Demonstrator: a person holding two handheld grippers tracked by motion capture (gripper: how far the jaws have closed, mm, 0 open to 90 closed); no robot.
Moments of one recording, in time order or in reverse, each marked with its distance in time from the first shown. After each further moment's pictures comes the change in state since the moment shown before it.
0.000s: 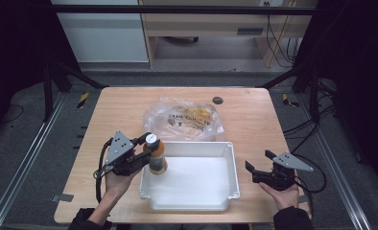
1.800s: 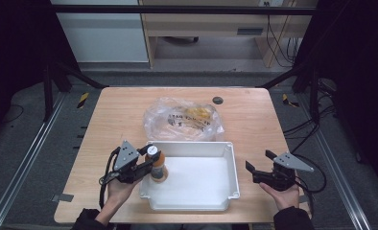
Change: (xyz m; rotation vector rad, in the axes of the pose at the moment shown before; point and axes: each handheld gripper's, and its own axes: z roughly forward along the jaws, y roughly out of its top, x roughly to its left) left arm -0.002 -0.036 0.011 0.110 0.000 0.001; right arm 0.000 0.000 -0.001 -0.005 0.001 -0.001
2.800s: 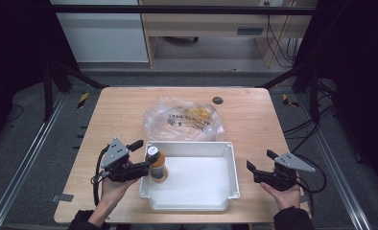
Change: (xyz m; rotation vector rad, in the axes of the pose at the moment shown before) left arm 0.011 0.010 -0.019 -0.037 -0.036 -0.073; right arm -0.001 0.001 -0.002 -0.002 -0.013 0.003
